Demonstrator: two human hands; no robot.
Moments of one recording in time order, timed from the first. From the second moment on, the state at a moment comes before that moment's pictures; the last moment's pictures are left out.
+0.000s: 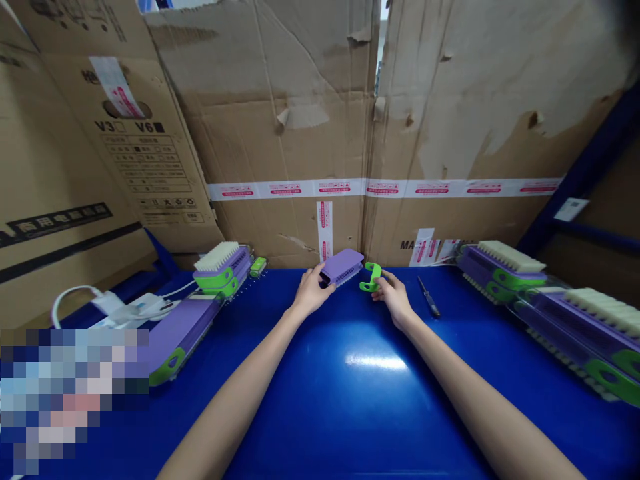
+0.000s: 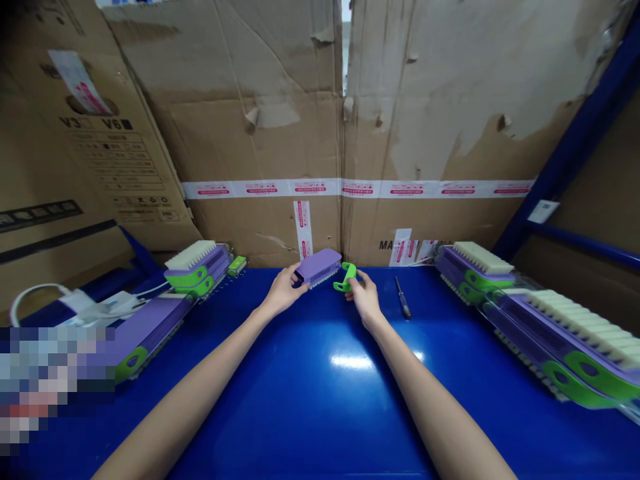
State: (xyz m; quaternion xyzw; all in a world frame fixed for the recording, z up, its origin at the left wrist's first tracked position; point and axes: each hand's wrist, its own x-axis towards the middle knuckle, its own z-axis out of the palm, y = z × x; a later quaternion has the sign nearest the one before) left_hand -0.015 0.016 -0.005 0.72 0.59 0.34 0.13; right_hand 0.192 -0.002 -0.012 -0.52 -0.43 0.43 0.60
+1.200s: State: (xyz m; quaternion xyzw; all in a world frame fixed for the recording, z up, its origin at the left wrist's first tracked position) left_hand 0.030 0.006 0.015 0.82 0.51 0.24 -0.08; right_hand 0.196 -0.006 -0.007 -0.50 -0.47 0.45 0.56
